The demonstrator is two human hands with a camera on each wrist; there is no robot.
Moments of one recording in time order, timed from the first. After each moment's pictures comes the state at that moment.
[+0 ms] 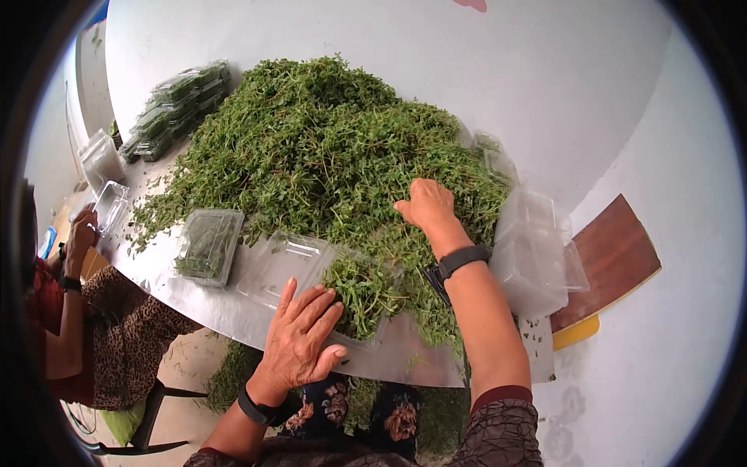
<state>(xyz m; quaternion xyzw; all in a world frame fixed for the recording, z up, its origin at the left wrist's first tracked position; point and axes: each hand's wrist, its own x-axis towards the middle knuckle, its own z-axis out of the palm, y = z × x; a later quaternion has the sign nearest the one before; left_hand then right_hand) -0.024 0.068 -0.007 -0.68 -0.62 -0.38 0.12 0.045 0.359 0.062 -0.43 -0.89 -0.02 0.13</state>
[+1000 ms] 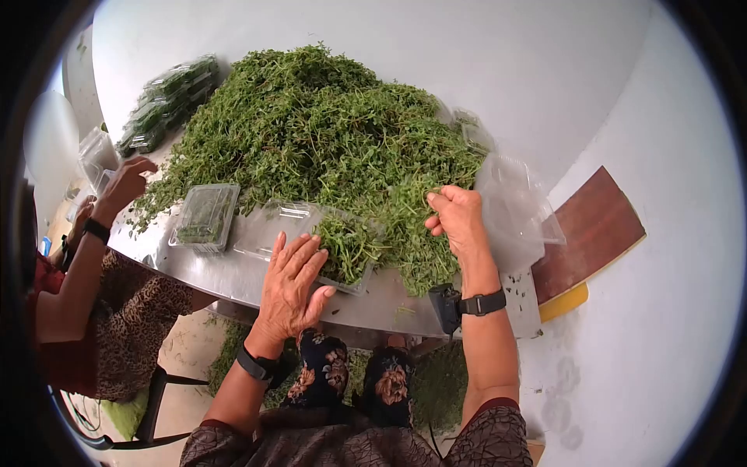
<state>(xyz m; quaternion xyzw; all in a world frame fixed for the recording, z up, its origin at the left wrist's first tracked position) -0.024 0.069 -0.013 -0.67 -0.60 -0.41 0.15 0.153 0.276 0.075 -0.39 -0.68 0.48 0.40</state>
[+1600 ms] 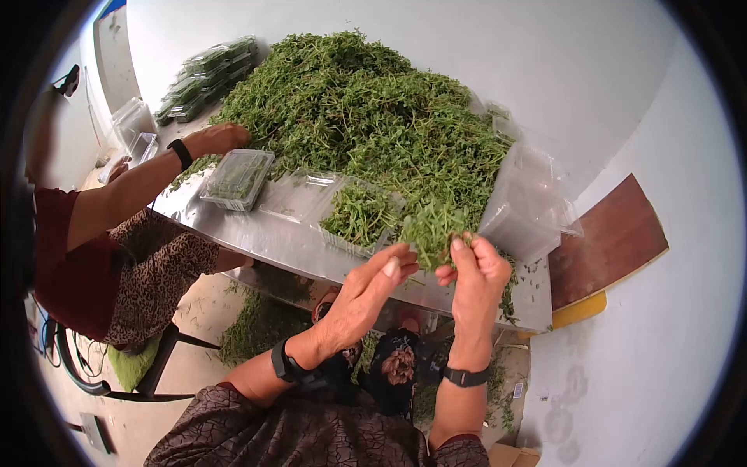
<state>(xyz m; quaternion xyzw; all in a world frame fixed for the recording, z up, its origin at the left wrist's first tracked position) 0.086 0.065 0.024 -0.44 -0.48 -0.65 -0.38 0.206 0.166 0.049 -0.32 -0.56 0.56 0.52</state>
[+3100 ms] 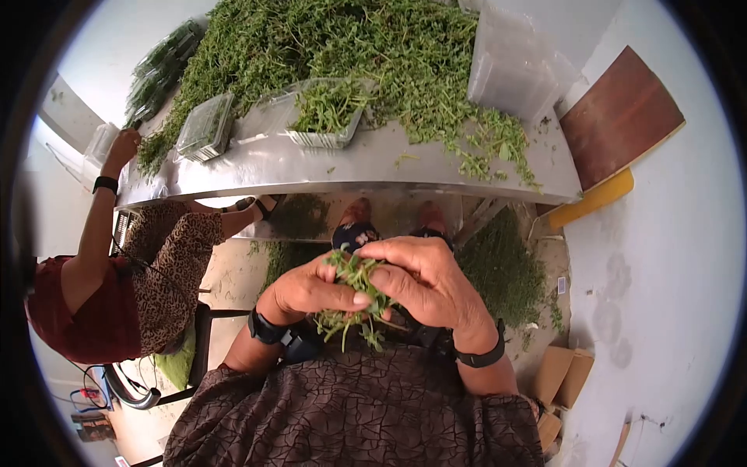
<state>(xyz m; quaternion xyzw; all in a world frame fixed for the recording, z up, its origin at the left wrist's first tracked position) 0.062 -0.017 -0.001 -0.46 -0.34 -0.33 -0.75 0.249 0.062 0.005 -0.09 -0.75 0.57 0.32</state>
